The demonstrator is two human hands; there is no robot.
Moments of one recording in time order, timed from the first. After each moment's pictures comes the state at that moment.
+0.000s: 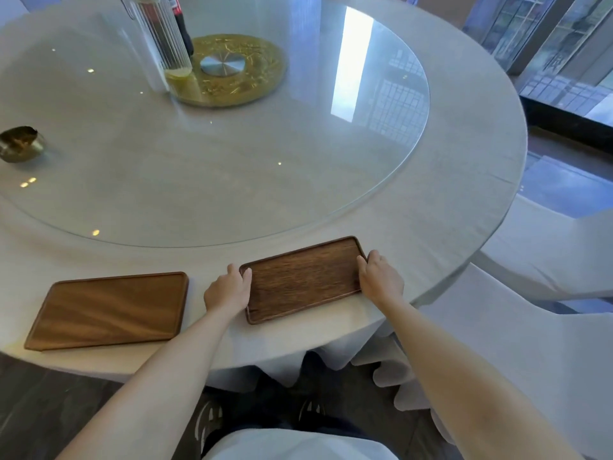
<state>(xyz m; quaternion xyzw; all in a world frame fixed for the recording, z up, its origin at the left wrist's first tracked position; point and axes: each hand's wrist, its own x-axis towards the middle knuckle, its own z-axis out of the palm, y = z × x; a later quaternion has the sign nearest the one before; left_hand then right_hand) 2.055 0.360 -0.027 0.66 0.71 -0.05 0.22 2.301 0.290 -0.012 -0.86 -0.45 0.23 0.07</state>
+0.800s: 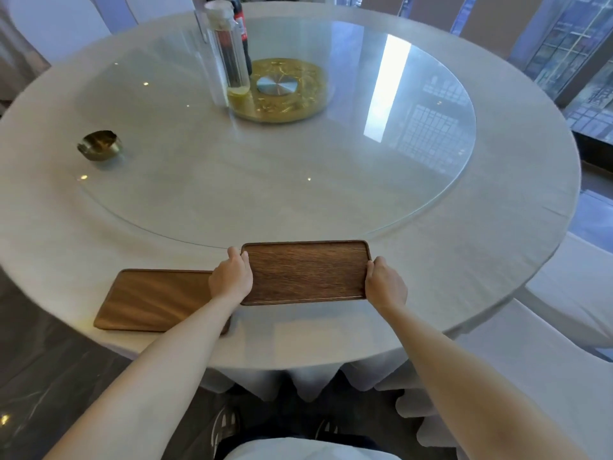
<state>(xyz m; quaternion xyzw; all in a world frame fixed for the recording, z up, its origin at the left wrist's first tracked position) 1.989 0.384 0.011 0.63 0.75 0.08 0.18 2.231 0.321 0.001 -0.85 -0.47 0.21 0.13</state>
